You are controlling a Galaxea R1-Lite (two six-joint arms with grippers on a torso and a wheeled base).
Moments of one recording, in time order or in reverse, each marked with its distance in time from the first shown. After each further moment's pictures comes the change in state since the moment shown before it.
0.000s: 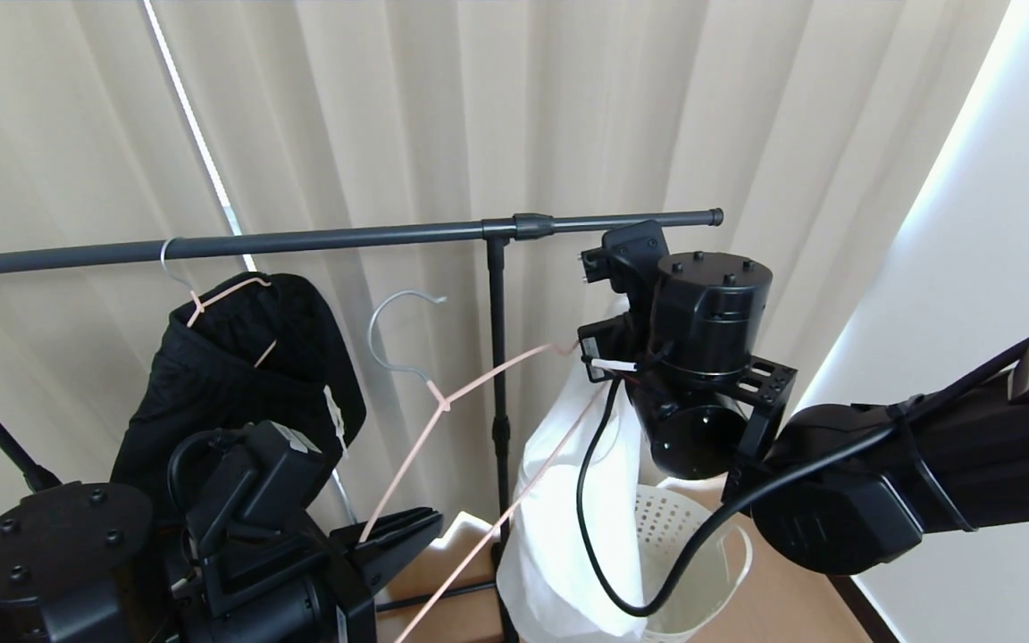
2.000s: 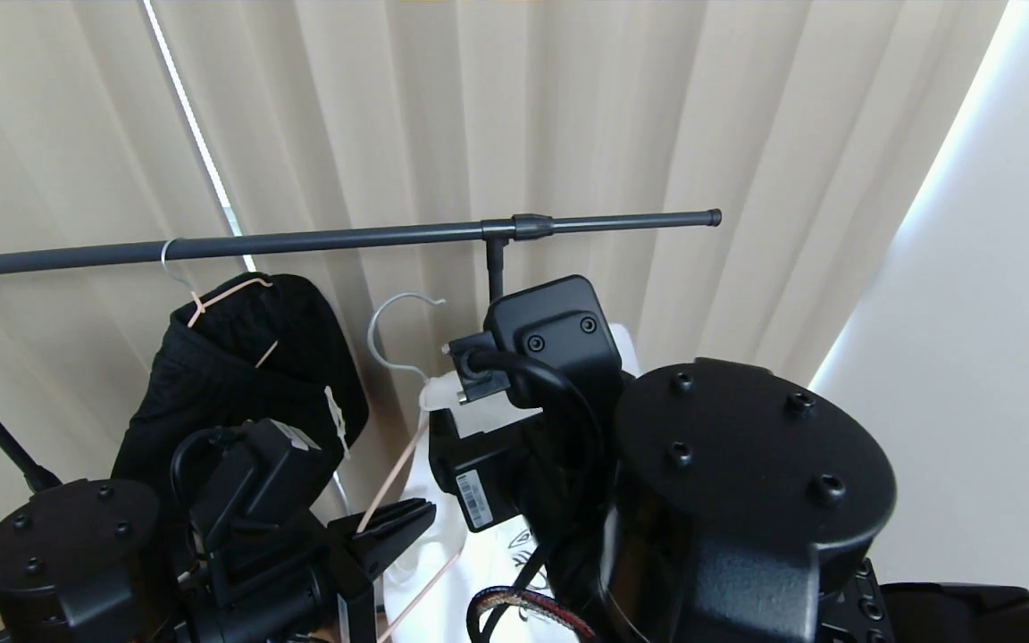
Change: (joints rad) left arm 0.036 0.040 0.021 -0.074 -0.001 0.043; right arm 0.404 -0.106 0.087 -0.004 -0.038 0.110
